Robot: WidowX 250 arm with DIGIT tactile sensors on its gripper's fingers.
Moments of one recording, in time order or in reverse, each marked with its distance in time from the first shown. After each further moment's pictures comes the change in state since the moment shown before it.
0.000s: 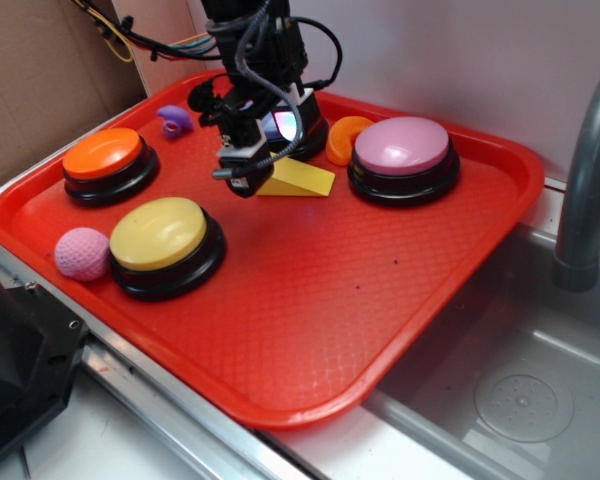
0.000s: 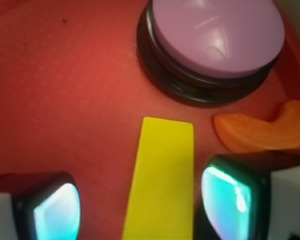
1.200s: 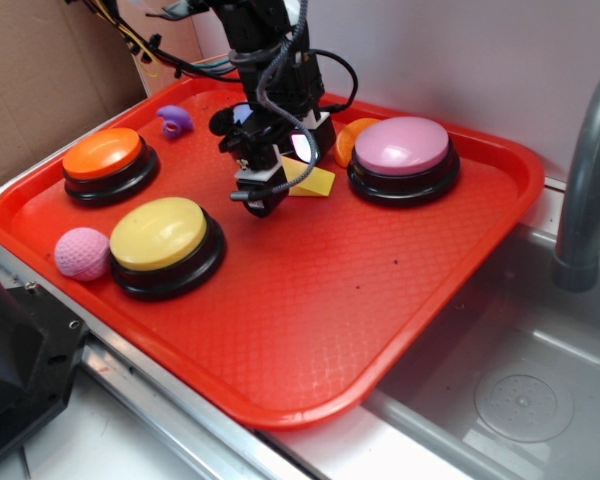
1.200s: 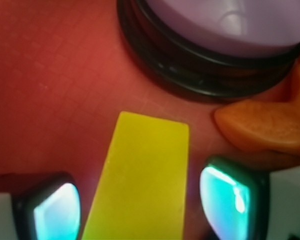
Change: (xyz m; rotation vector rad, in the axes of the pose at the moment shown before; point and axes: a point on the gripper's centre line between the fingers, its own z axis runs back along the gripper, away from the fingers) arm -0.008 0.009 -0.023 -0.008 0.038 -0.025
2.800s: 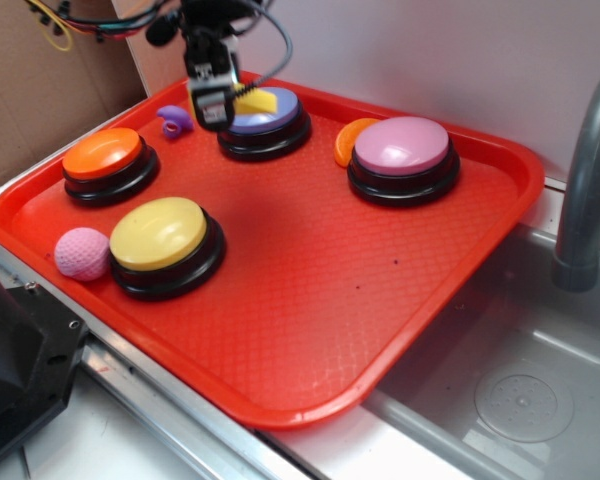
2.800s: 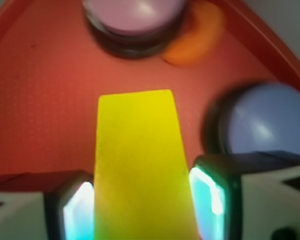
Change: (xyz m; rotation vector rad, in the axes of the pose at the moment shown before) arm -0.017 -0.026 0.092 -0.009 0.132 0.686
